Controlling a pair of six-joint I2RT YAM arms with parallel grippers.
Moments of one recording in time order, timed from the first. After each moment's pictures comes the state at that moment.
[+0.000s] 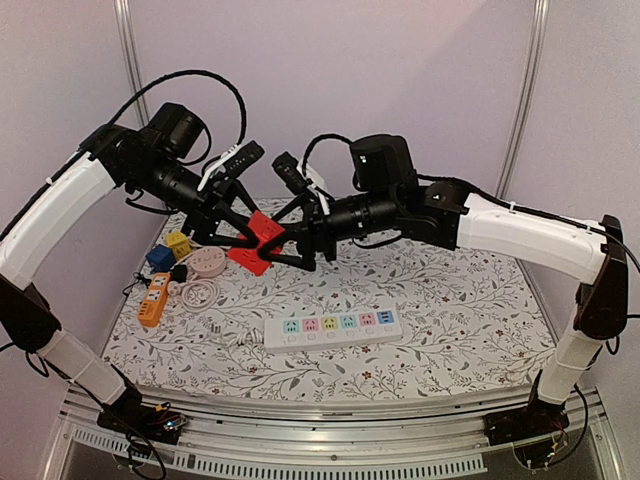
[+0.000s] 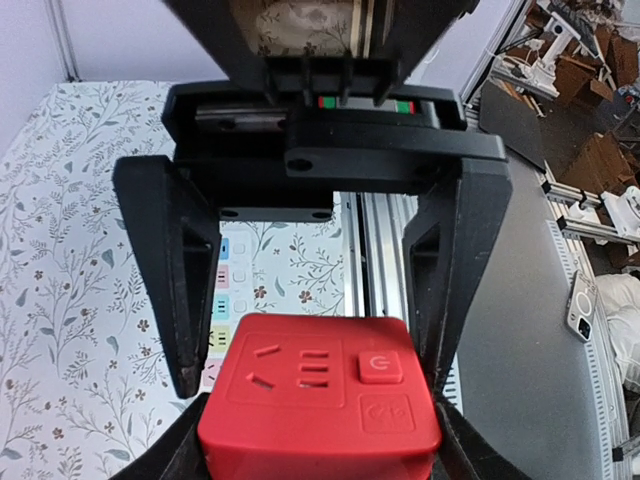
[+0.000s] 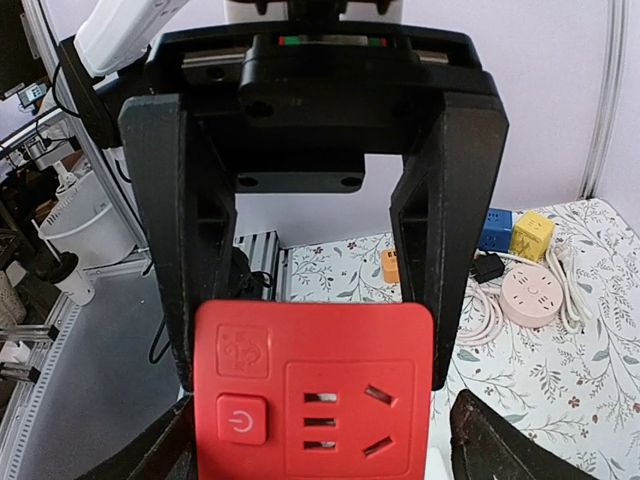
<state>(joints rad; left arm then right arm) -0.58 1.49 1.74 -1.21 0.88 0.60 1.01 1.75 1.63 -0.18 -0.57 0.04</state>
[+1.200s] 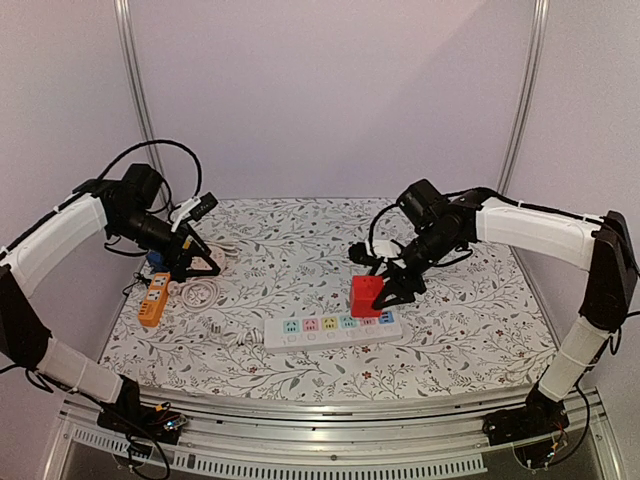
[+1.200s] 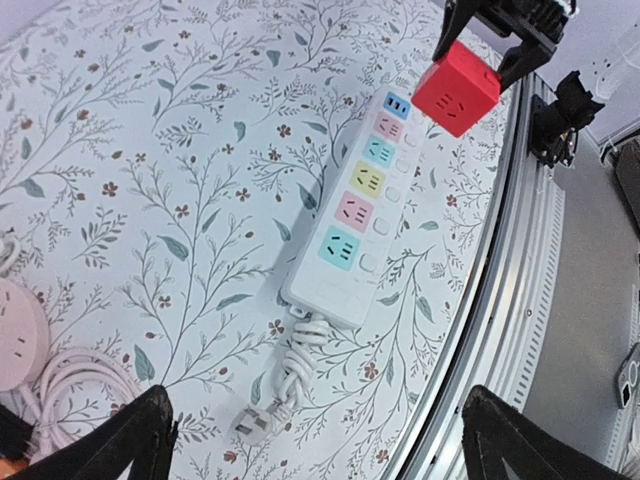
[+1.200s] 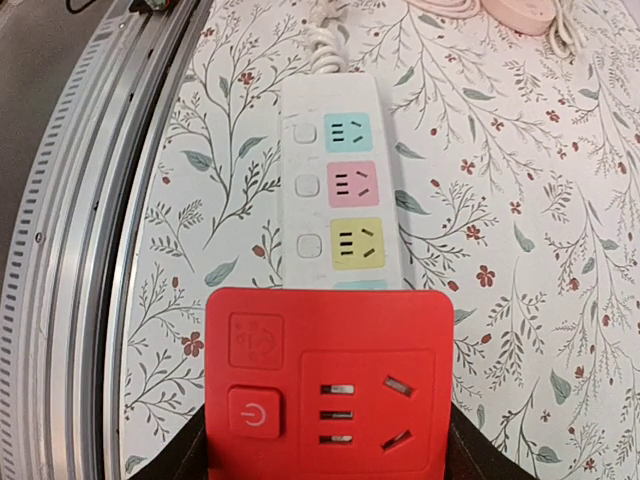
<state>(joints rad) -0.20 1.36 1.26 -1.05 0.74 0.57 0.70 1.69 1.37 -0.78 -0.55 -0.79</state>
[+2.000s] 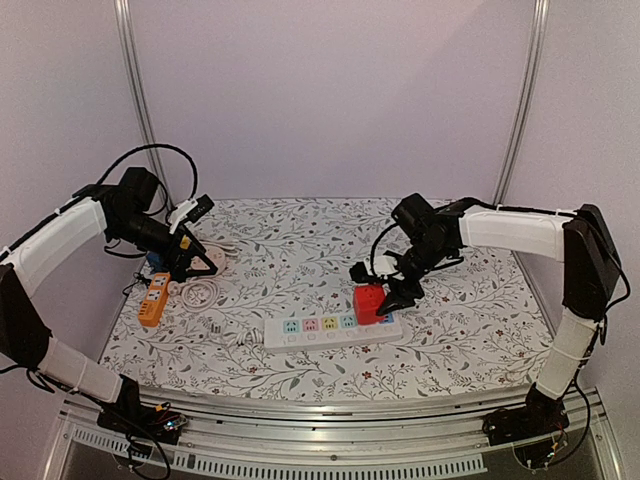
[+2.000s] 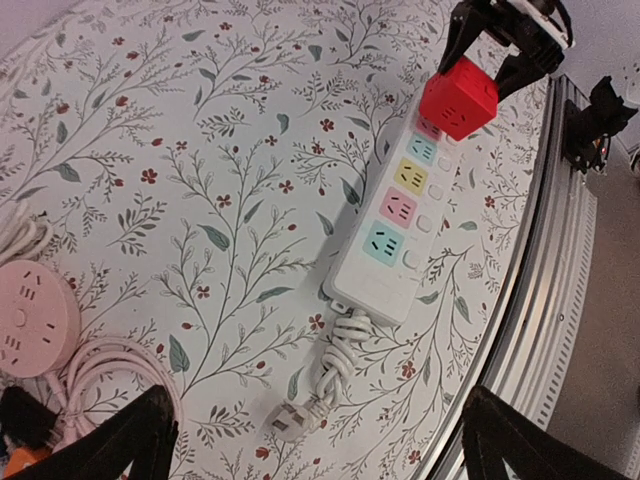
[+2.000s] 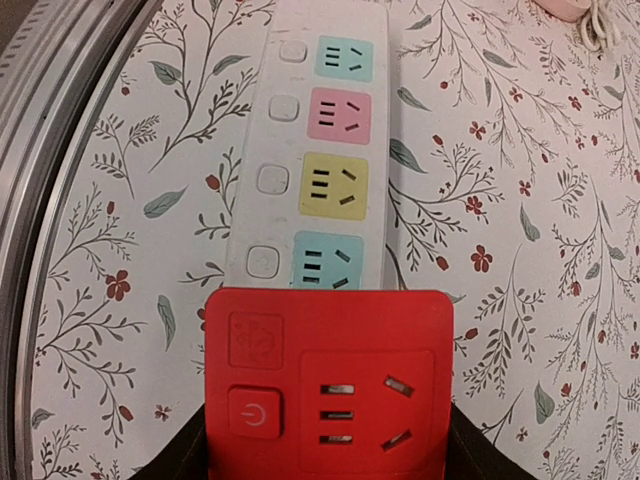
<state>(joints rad) -0.15 1.36 1.20 -0.98 0.68 0.58 0.66 1.81 1.35 -0.74 -0.50 -1.06</state>
